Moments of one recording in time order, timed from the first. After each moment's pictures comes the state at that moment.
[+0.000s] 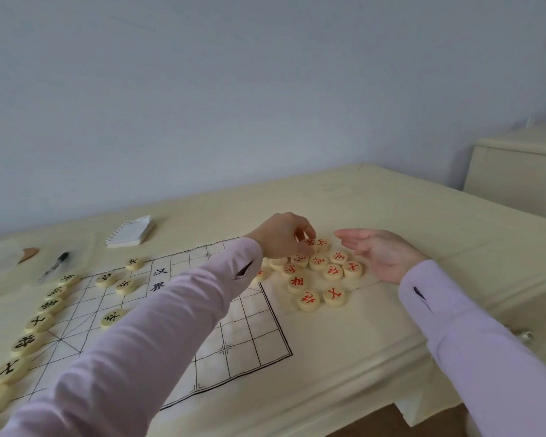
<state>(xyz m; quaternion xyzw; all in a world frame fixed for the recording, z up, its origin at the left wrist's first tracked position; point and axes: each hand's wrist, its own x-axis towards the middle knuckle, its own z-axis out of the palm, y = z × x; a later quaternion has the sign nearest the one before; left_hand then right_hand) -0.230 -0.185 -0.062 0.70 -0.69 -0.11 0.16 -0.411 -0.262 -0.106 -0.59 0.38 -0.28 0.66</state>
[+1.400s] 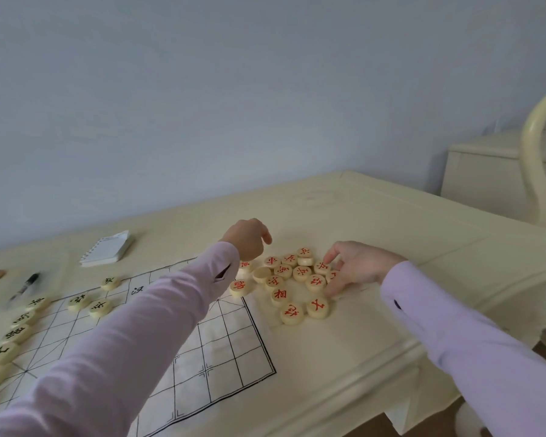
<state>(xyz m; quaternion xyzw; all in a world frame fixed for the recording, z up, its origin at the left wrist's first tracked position) -0.201 -0.207 -0.066 0.79 -0.61 -0.05 0.10 -0.413 -0.253 -0.090 -0.81 0.47 -0.05 0.35</state>
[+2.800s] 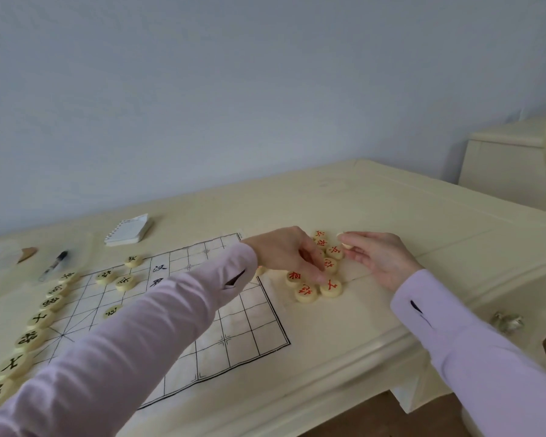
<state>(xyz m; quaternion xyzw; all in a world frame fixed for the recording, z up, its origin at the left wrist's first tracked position) -0.252 -0.154 -0.060 0.65 -0.71 -0.26 0.10 -0.413 -0.237 -0.117 -0.49 0.37 -0.44 0.66</state>
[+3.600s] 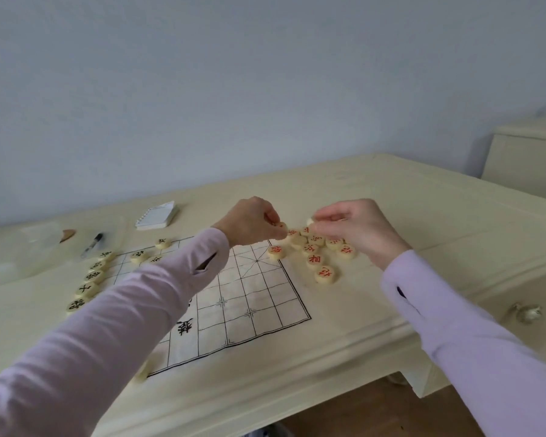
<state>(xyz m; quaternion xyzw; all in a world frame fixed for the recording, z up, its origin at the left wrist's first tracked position) -0.198 -0.113 -0.049 0.77 -0.59 -0.09 0.23 -0.385 -0.181 -0.075 -0.71 0.31 -0.37 0.52</state>
